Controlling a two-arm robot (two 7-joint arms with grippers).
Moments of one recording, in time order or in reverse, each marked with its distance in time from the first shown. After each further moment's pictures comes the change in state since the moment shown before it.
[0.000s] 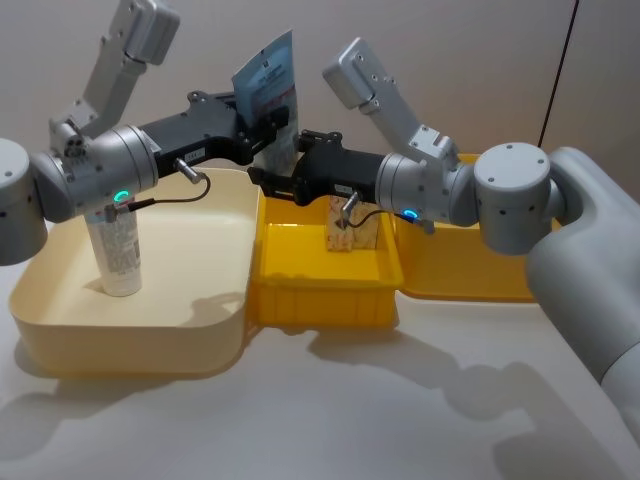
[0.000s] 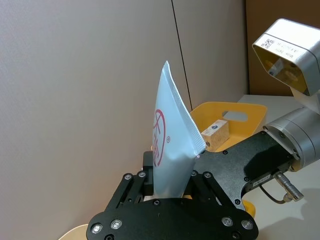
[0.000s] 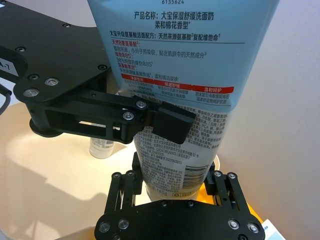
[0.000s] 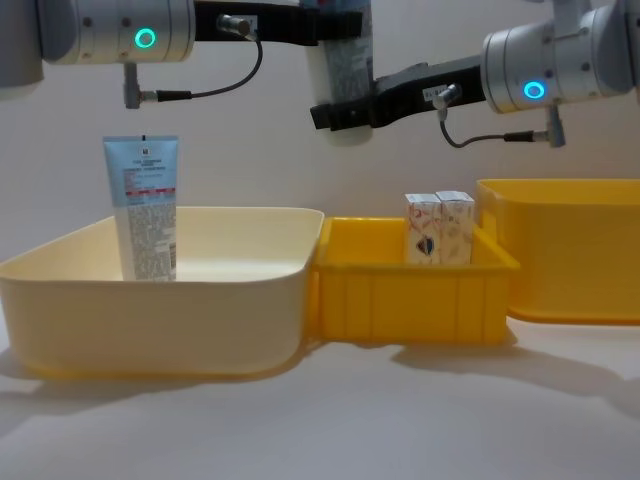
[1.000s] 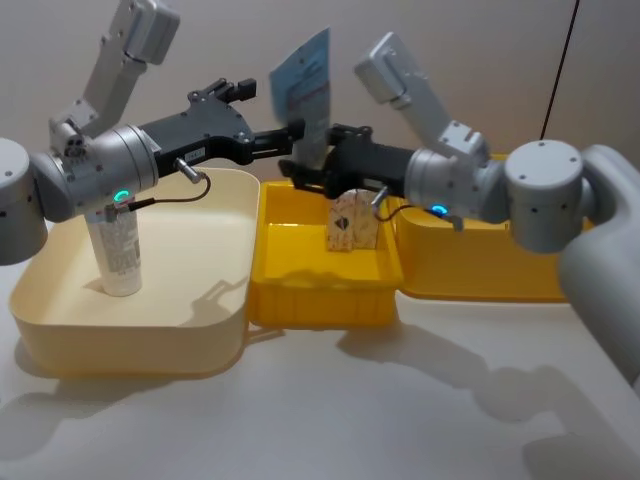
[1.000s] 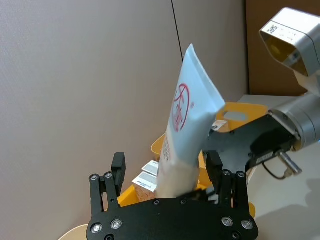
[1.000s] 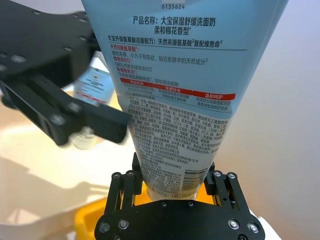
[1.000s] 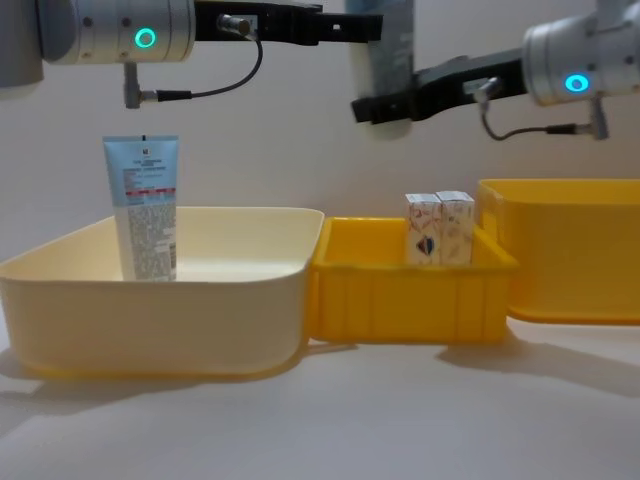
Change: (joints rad) left arm 0.000 0.000 0.000 0.000 0.000 0.000 0.000; right arm -0.020 0.061 0.020 -0.052 0.006 0.021 -0.022
